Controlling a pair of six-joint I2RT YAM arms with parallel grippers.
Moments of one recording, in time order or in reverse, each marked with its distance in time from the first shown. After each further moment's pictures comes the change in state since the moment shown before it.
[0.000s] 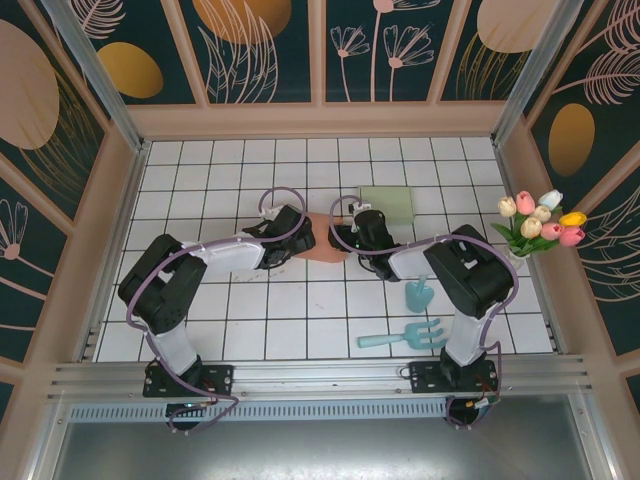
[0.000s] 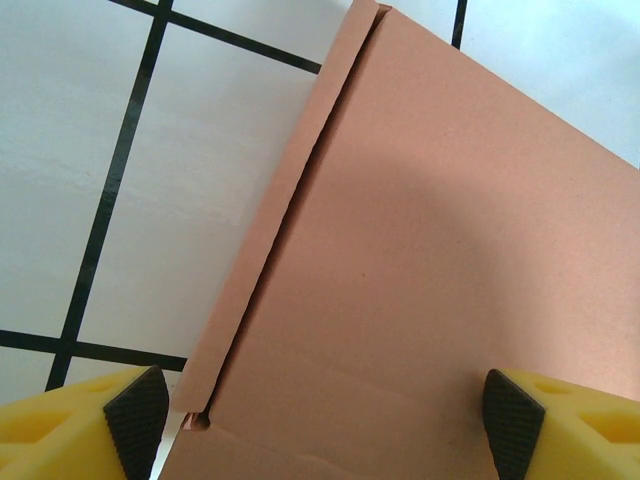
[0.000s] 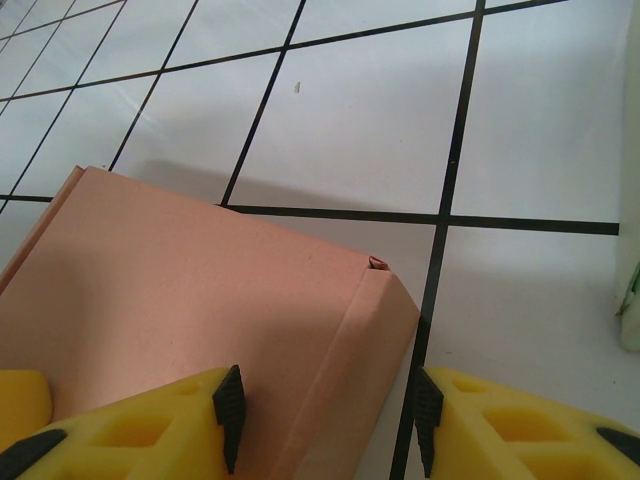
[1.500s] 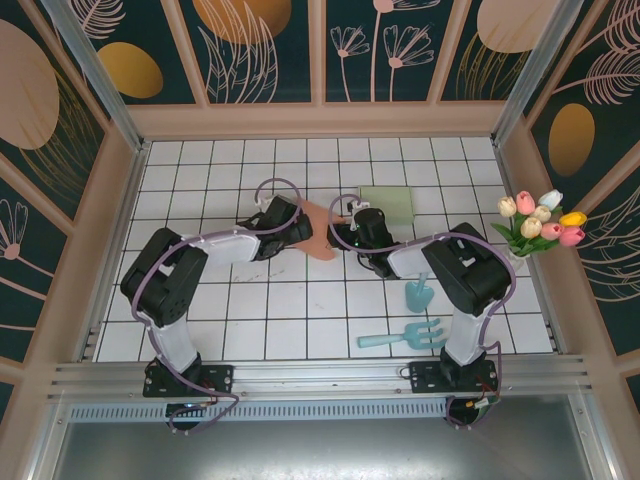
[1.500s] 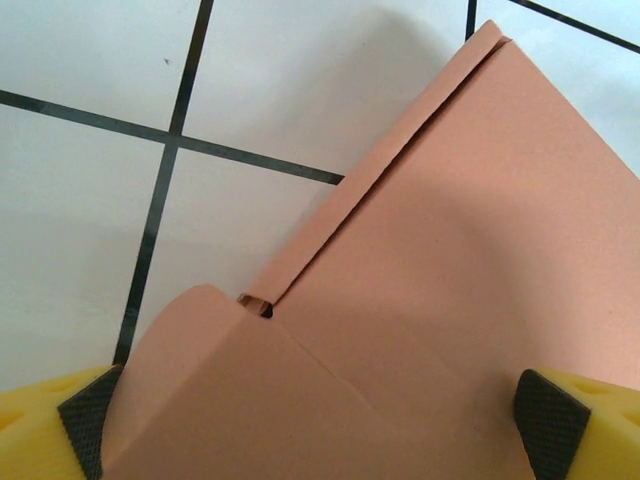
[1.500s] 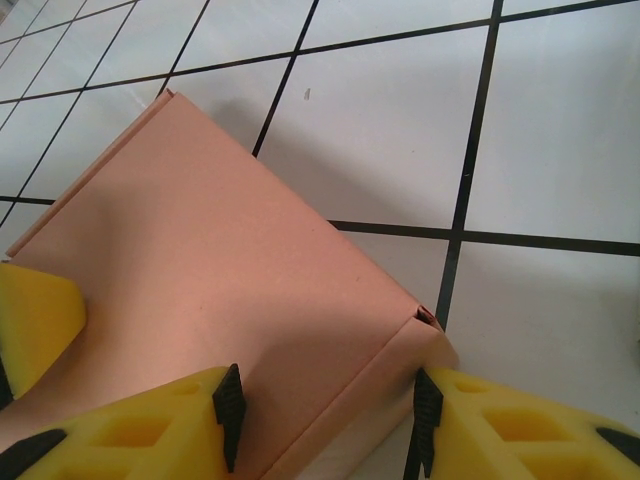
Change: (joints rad) left arm 0.083 0.029 0.012 0.089 0.022 0.135; right arm -0.008 0.021 0.018 0.010 -0.026 -0.014
